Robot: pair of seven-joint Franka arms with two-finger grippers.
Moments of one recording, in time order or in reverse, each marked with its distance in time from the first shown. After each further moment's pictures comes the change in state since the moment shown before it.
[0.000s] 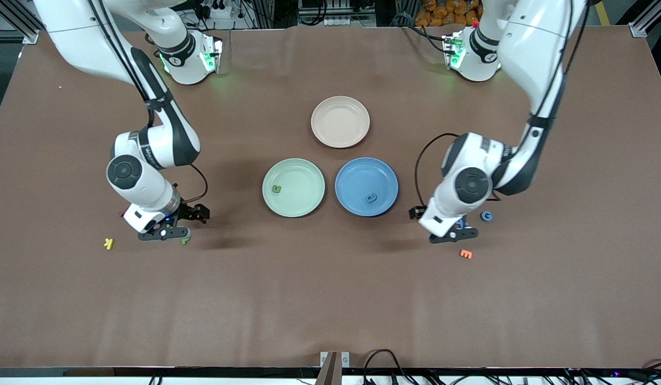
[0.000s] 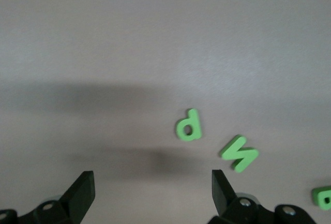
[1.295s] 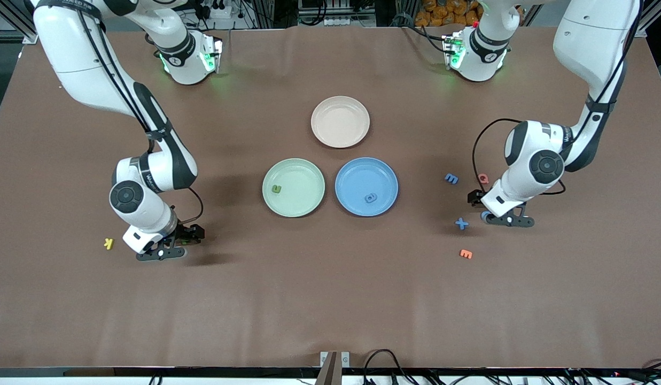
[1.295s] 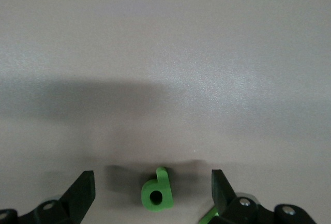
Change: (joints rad) left arm 0.320 -0.128 -0.056 -0.388 0.139 0.296 0.394; right arm -0.064 0.184 0.017 0.139 -0.082 0.079 -0.001
